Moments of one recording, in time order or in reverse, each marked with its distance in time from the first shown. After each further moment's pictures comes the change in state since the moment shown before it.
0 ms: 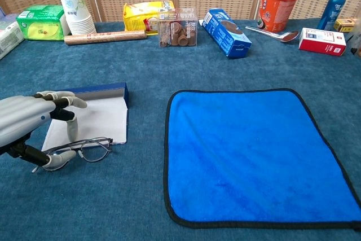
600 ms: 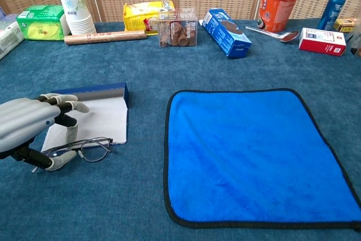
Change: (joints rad) left arm -0.007 -0.008 -0.004 0.010 -0.011 -0.024 0.072; right arm -0.024 -0.008 0.003 0.028 0.015 0.022 0.043
